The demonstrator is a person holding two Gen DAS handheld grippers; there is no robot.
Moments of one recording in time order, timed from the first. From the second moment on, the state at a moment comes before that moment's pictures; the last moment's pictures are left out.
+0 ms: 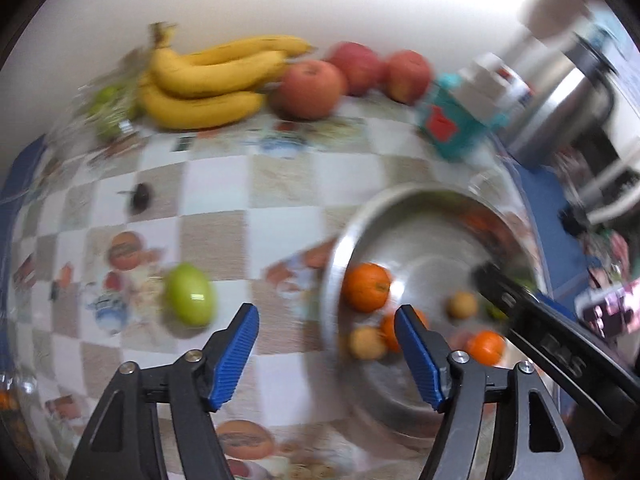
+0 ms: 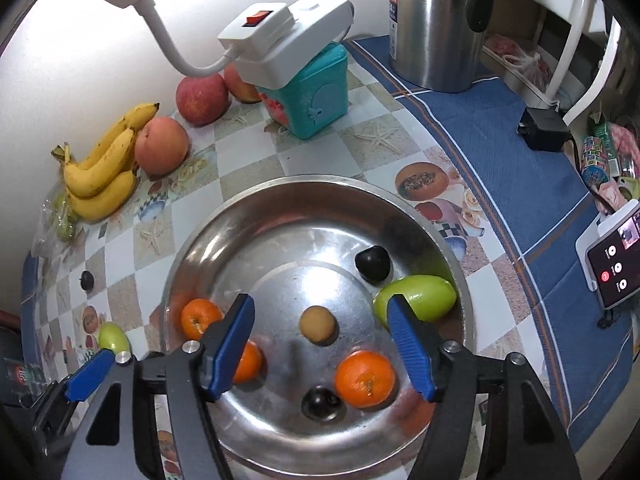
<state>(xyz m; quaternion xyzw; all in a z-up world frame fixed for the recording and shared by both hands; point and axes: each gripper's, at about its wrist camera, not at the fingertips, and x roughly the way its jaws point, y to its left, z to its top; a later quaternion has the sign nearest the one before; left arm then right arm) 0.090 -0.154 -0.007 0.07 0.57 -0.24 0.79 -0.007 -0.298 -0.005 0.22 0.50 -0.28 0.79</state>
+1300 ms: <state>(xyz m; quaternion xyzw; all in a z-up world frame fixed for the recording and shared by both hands) 0.119 -0.079 -0.010 0.02 0.57 -0.11 0.82 -0.005 -0.244 0.004 0.17 0.52 -0.24 0.80</state>
